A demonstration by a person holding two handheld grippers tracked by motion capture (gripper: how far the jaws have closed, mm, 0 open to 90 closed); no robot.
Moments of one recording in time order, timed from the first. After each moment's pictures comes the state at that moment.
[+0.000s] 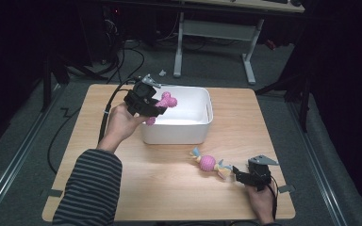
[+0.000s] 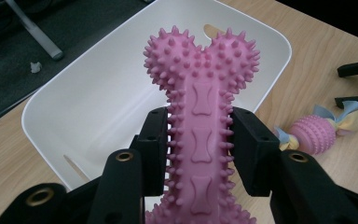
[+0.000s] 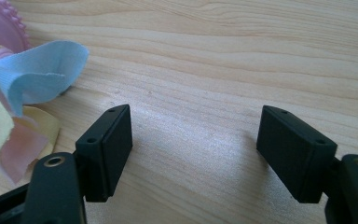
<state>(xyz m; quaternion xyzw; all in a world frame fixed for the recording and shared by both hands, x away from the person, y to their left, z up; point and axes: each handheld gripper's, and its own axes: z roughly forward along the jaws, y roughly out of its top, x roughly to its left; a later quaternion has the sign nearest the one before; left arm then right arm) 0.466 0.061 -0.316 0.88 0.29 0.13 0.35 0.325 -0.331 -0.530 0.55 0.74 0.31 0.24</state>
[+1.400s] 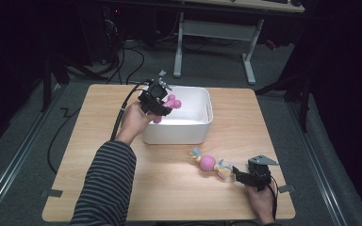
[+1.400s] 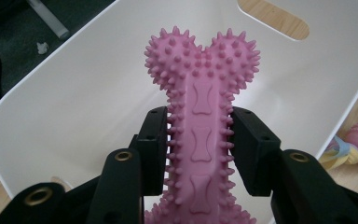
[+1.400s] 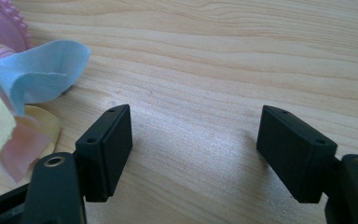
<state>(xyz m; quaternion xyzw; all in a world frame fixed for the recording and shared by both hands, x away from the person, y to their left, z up) 0.508 0.031 -0.360 0.89 0.31 0.14 0.30 0.325 -0.331 -0.530 0.55 0.74 0.31 0.24</state>
